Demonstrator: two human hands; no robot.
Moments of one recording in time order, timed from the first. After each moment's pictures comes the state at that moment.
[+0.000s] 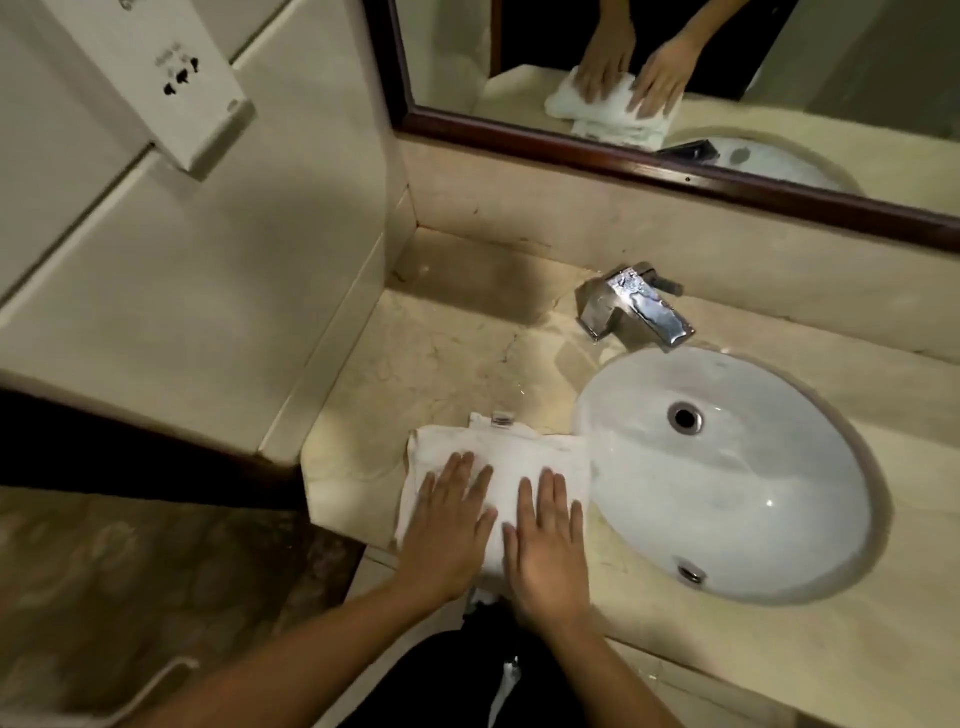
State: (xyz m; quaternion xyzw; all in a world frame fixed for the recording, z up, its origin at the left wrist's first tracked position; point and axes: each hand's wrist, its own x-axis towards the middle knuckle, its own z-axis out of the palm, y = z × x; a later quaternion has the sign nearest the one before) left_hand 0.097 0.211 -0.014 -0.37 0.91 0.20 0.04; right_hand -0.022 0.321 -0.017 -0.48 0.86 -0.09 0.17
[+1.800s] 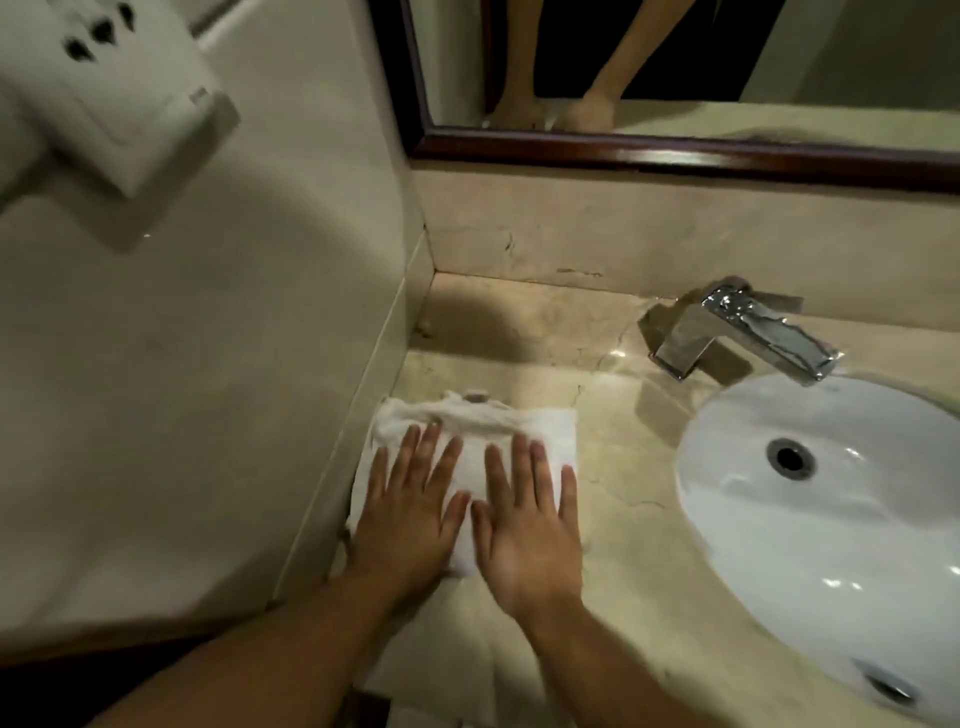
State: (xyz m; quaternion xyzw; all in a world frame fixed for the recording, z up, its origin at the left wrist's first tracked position) left_hand 0.129 0.011 -0.056 -0.34 0.94 0.07 0.03; right_hand 0.012 0.132 -0.044 -0.47 0.87 -0.10 0.10
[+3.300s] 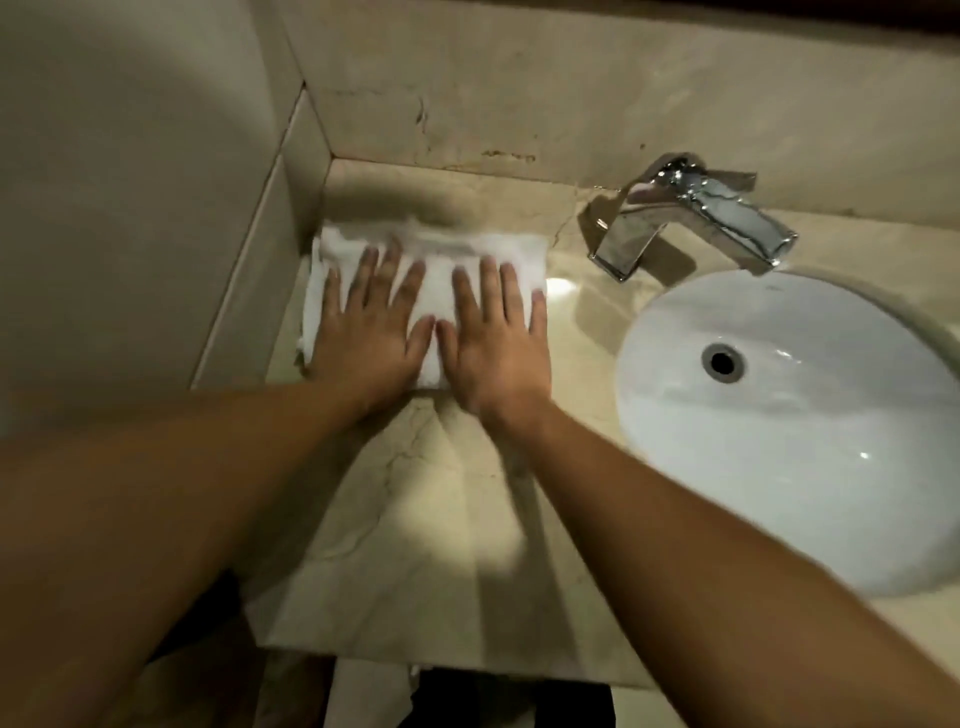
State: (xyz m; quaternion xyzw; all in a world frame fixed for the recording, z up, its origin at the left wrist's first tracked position) left_hand 0.021 -0.043 -0.044 -0.31 0.95 0.05 0.03; right_hand -0.090 0.081 -0.039 -0.45 0.88 -0.09 0.10
